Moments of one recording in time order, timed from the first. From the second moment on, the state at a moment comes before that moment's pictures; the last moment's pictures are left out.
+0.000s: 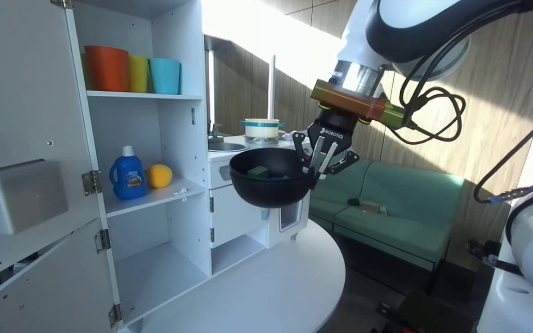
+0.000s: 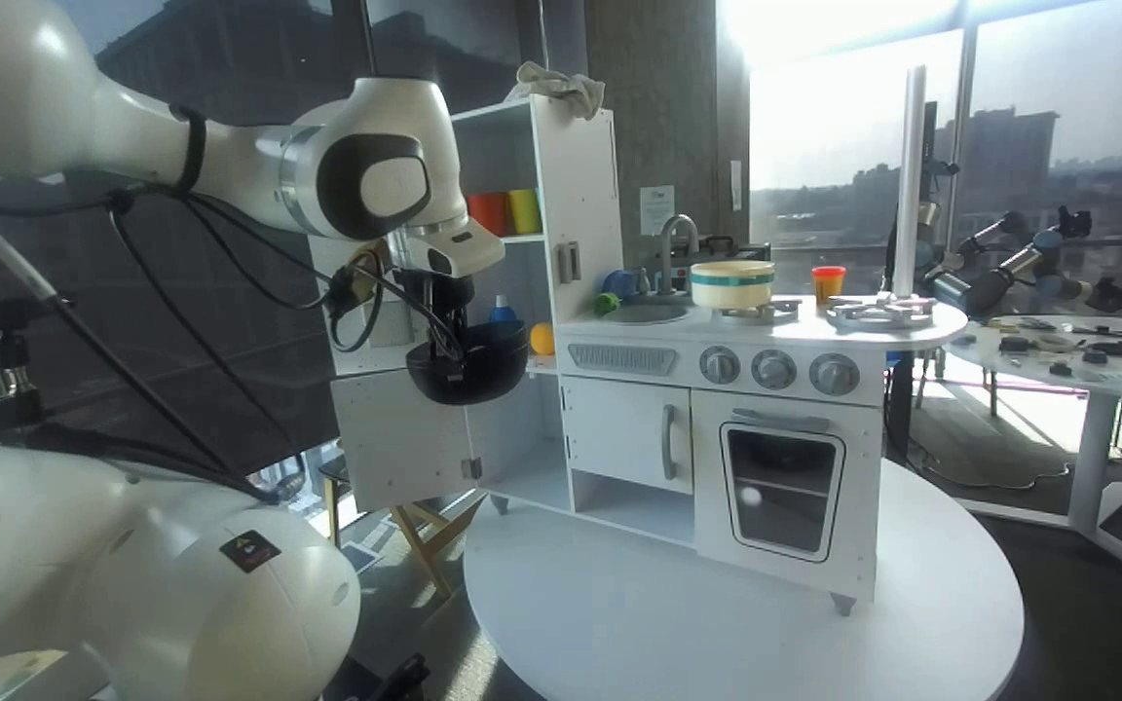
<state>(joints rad) 0.08 -0.91 0.14 -2.72 0.26 2.08 0.98</state>
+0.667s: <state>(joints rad) -0.08 -0.93 0.11 -2.55 0.26 2.12 0.95</state>
